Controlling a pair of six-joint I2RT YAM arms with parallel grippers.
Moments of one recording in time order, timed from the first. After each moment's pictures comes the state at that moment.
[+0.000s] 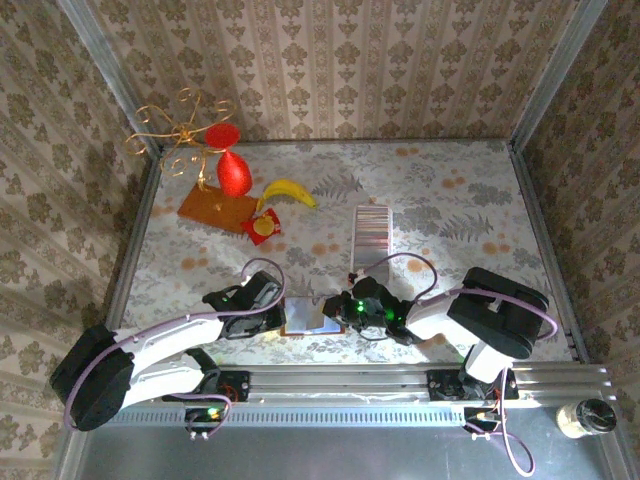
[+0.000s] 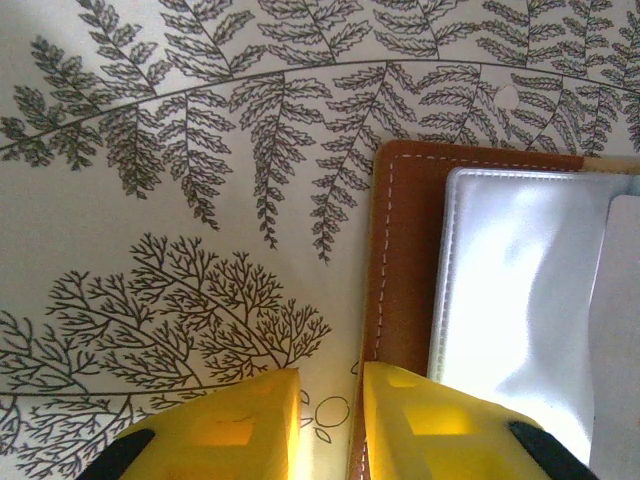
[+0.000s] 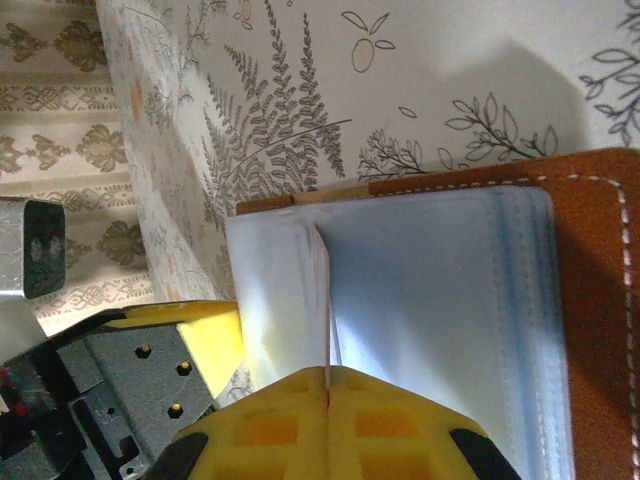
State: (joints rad) left arm -0.84 1.09 0.41 -0.45 0.02 -0.92; right arm 0.95 1.64 0.42 0.67 -0.16 1.37
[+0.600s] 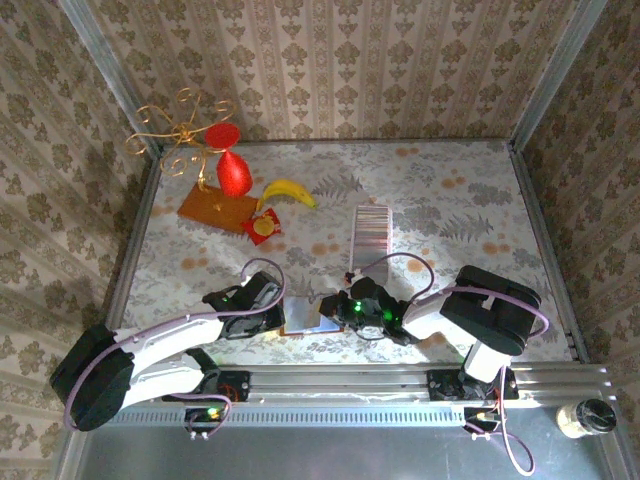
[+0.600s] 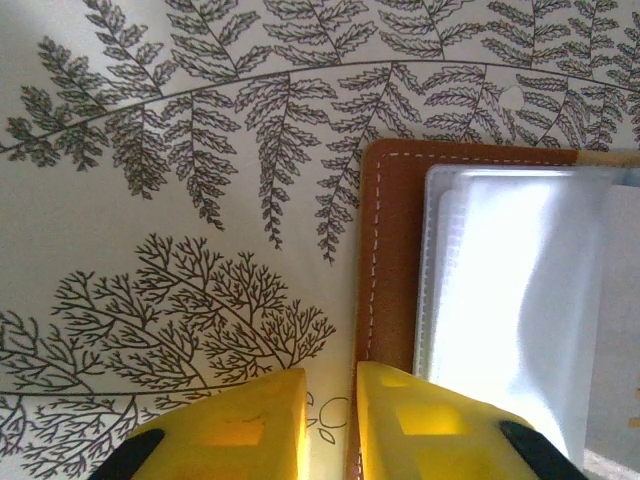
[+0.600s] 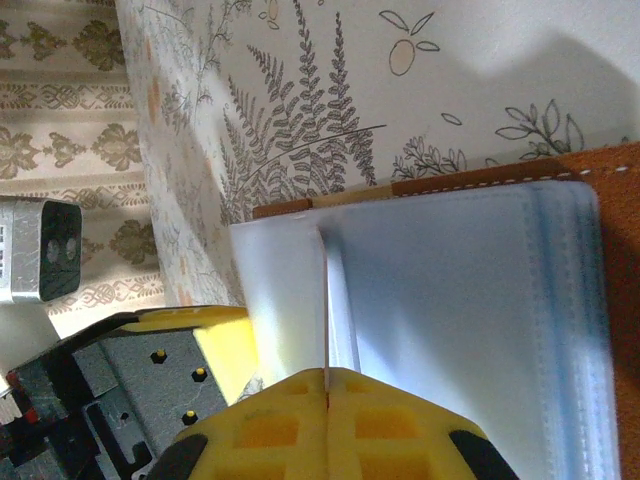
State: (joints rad) left arm -0.84 1.09 0.41 -0.45 0.01 -0.92; right arm 0.96 1.69 0.43 0.74 -0.16 1.37
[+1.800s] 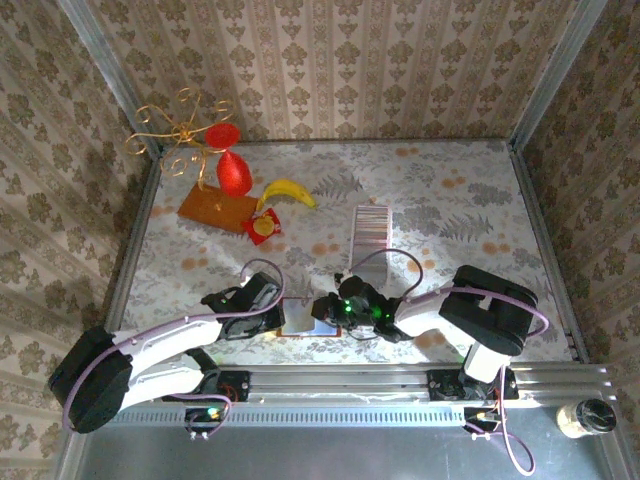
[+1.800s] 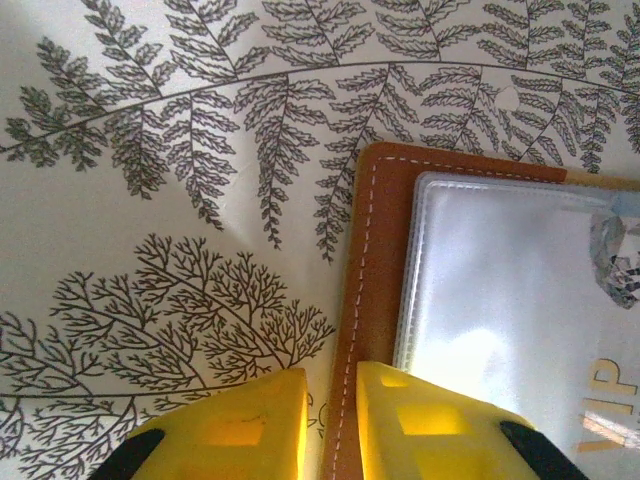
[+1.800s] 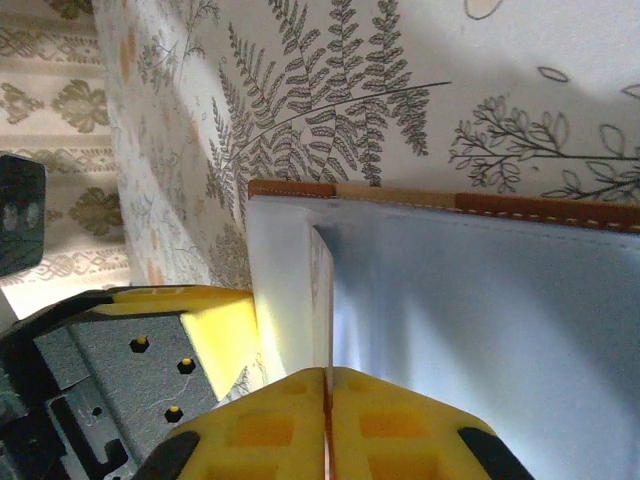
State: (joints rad) left arm -0.84 1.08 0.39 -0.44 0.01 -0.92; right arm 1.00 1.70 0.54 0.56 -0.15 1.28
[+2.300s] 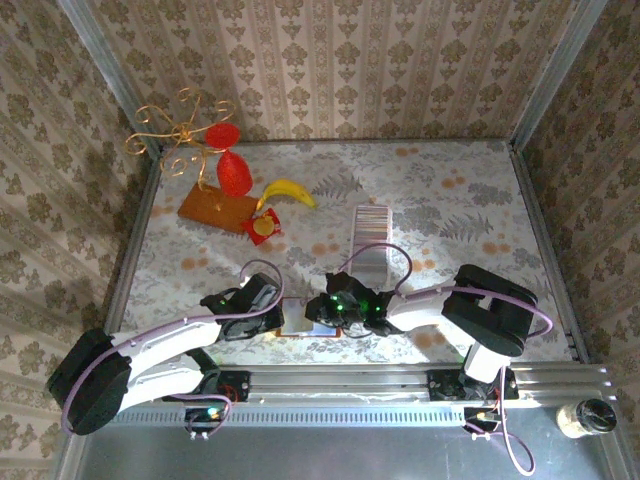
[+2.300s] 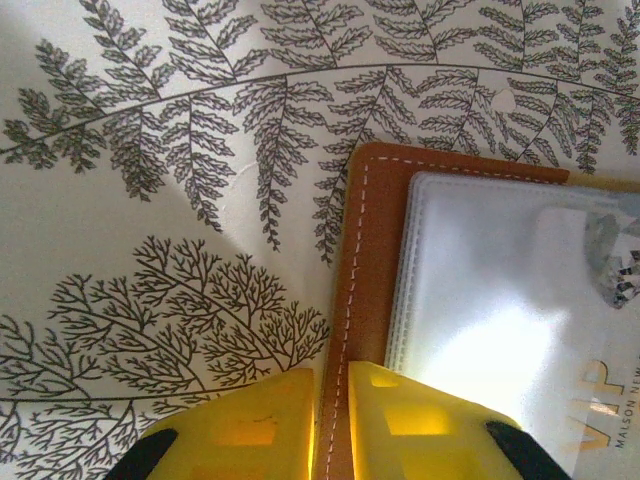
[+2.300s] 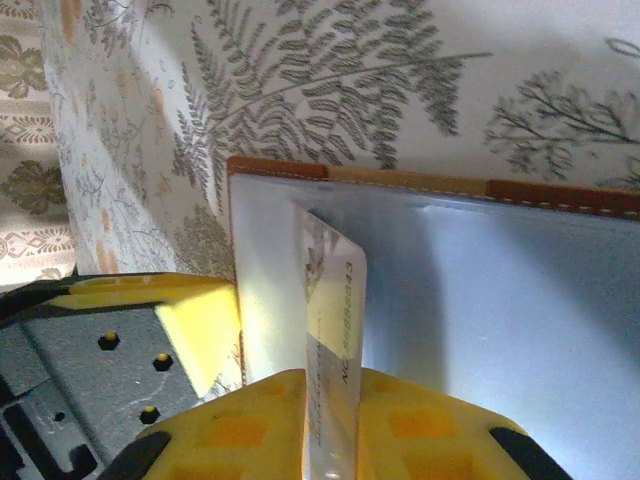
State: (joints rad) left arm -0.84 1.07 0.38 -0.42 0.01 -0.92; right arm 1.01 1.70 0.66 0.34 -0.15 1.21
